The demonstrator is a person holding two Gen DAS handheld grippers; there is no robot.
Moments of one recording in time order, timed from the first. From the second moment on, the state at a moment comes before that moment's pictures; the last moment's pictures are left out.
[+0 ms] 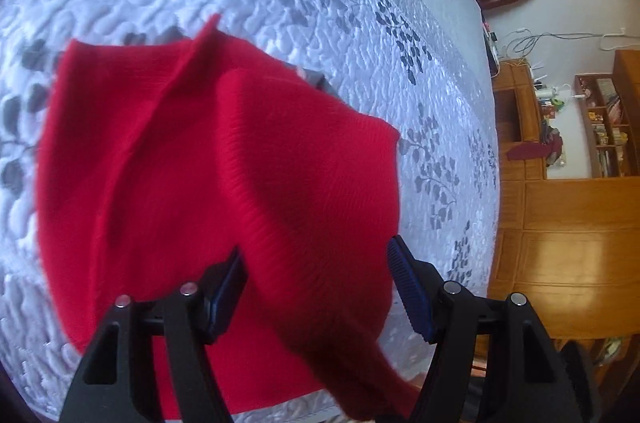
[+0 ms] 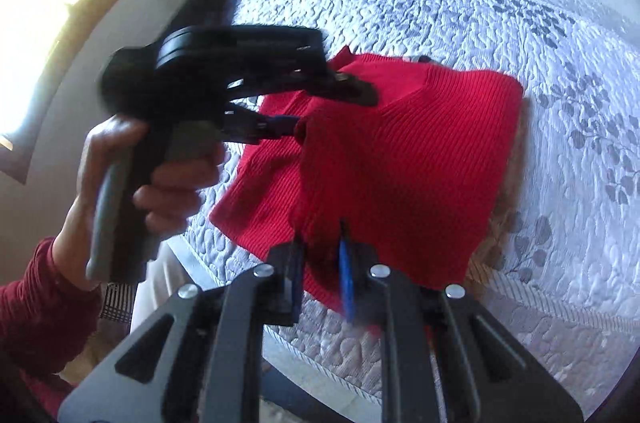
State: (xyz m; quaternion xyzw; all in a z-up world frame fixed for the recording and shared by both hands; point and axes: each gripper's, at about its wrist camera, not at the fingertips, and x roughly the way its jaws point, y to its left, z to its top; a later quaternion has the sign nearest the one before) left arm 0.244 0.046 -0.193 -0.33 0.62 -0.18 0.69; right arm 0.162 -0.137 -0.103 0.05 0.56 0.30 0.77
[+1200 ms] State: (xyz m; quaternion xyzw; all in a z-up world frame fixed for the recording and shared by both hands) left arm 0.242 0.163 -0.216 -0.30 0.57 -0.17 0.74; right arm 0.149 -0.004 -0.169 0.03 0.62 0.37 0.69
